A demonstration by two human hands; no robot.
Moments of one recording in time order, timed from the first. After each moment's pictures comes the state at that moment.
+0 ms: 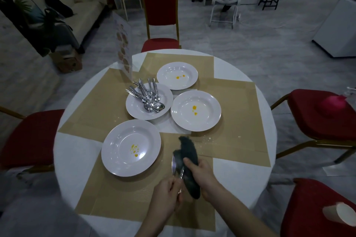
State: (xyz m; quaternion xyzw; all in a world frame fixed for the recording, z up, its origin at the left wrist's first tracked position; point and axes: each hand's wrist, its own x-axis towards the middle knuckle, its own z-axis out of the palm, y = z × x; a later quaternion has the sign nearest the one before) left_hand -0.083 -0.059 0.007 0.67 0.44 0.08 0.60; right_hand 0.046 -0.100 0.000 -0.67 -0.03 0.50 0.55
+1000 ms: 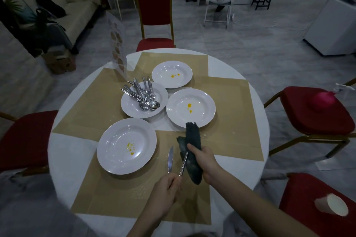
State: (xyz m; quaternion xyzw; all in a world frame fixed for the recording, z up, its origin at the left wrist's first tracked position) left_hand -0.084 -0.063 0.012 0.68 0.38 0.05 0.62; right_hand 0.079 -0.096 -0.004 -0.67 0.01 0.47 0.57
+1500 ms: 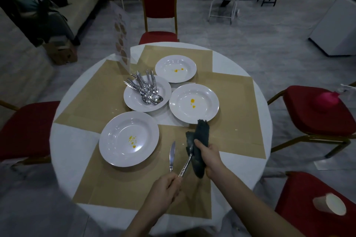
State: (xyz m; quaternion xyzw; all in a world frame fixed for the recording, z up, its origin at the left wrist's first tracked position) left_hand -0.101 -0.062 0.003 0.68 0.37 0.03 0.63; right_hand 0.080 -0.097 -0.013 -0.68 0.06 0.43 0.59
